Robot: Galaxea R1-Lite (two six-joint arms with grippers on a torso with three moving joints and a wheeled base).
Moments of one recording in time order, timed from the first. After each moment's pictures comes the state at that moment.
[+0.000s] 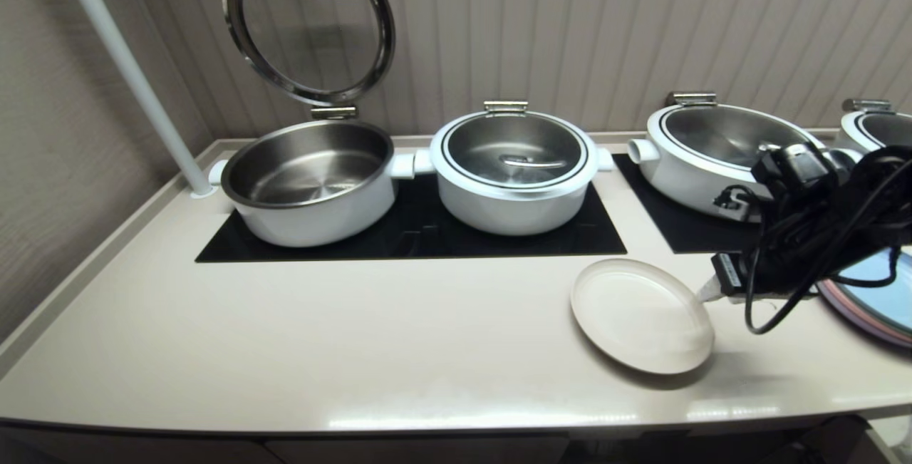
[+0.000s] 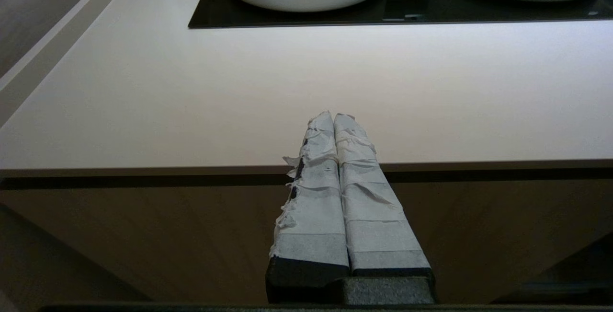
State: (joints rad) left arm 0.00 0.00 0.00 0.00 0.00 0.00; right arm 0.03 1.86 -1.31 0.53 0.08 0.04
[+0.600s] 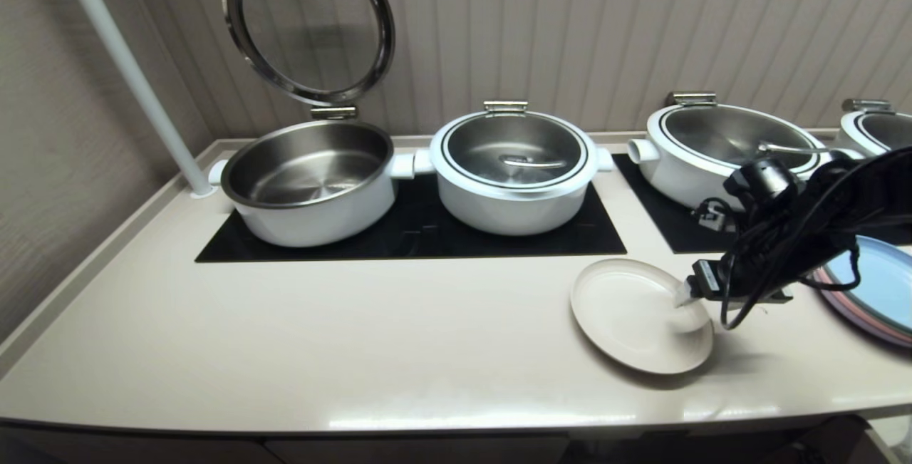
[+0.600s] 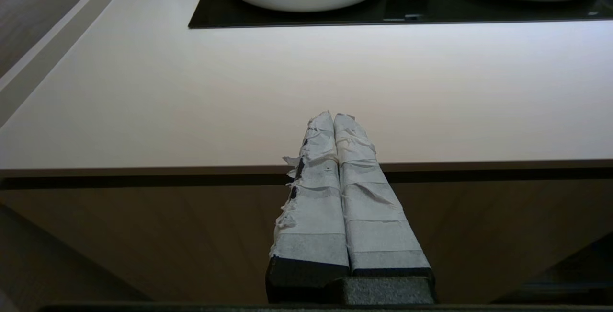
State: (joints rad) left arm 0.00 0.00 0.00 0.00 0.00 0.00; right arm 0.03 1.97 -1.37 0.52 0.08 0.04
